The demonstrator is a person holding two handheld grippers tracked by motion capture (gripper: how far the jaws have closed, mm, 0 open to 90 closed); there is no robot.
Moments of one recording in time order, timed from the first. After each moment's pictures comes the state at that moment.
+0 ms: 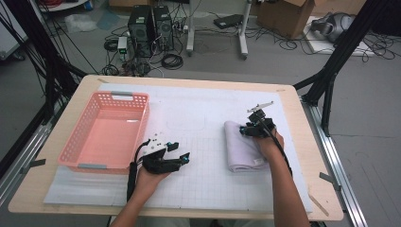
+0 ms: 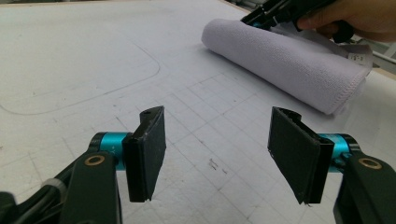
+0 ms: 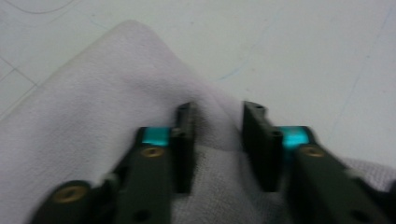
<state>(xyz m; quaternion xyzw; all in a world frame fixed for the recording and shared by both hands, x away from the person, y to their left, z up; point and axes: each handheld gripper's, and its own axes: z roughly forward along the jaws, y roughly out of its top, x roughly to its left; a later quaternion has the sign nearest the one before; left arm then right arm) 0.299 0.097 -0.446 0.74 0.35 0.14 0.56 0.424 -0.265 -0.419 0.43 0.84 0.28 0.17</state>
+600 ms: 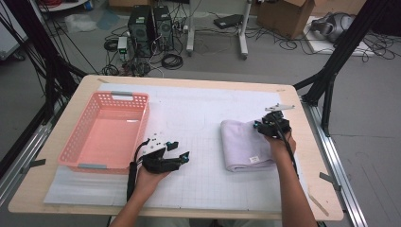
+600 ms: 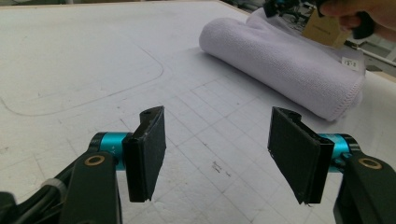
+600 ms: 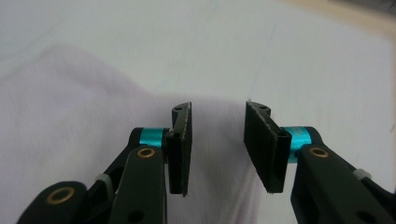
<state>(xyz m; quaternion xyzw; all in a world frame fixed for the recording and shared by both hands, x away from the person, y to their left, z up) 0.301 0.098 -0.446 0.74 0.35 0.14 0.56 0.399 -0.308 -0.405 0.50 0.77 0.31 0.24</state>
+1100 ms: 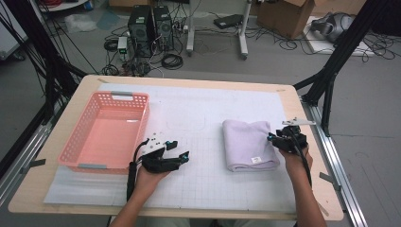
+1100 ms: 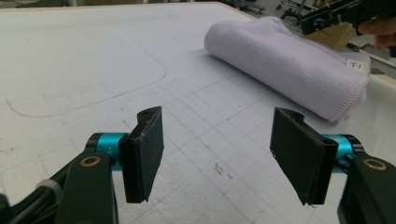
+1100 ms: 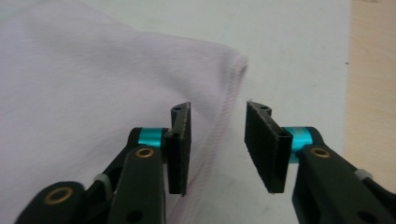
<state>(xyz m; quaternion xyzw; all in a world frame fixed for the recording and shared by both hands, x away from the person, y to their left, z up) 0.300 0.098 -0.445 0.74 0.35 0.14 0.56 0.348 -0.343 -0.409 0.51 0.75 0.33 0.25</state>
